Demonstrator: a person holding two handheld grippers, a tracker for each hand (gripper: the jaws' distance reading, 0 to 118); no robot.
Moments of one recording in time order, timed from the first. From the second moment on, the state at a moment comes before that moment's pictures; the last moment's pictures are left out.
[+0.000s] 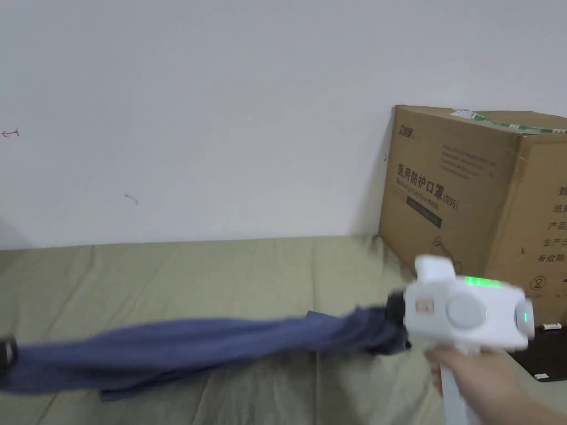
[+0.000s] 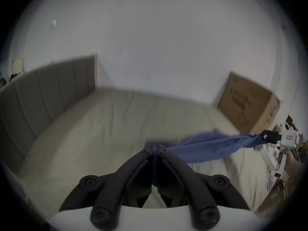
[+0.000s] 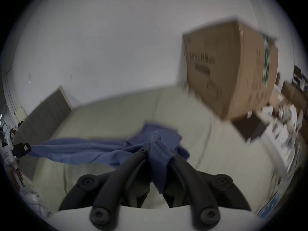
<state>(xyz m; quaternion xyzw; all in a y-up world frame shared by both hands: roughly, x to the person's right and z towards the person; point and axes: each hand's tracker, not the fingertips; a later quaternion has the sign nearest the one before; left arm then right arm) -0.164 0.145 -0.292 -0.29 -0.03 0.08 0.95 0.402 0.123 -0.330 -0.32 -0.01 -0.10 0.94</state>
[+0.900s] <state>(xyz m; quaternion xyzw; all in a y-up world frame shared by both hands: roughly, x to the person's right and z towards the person) -0.201 0.083 -0.069 -0.34 -0.06 0.14 0.93 0.423 0.058 -0.025 -0.38 -0.02 -0.18 0.91</state>
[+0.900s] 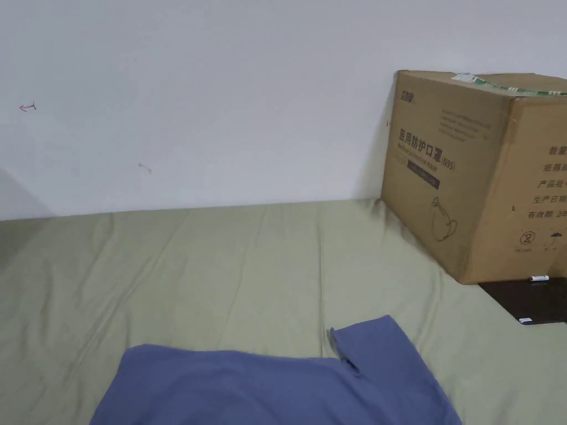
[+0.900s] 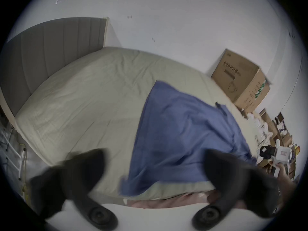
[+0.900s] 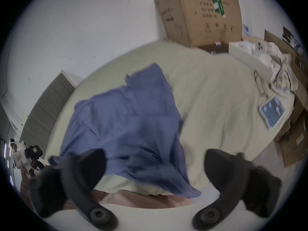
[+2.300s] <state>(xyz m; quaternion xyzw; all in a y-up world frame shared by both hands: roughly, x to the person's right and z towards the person) -0.136 -0.051 -0.495 -0.49 -0.08 -0.02 0.87 0.341 0.114 -0.109 -0.16 0.04 -0.07 0.98</state>
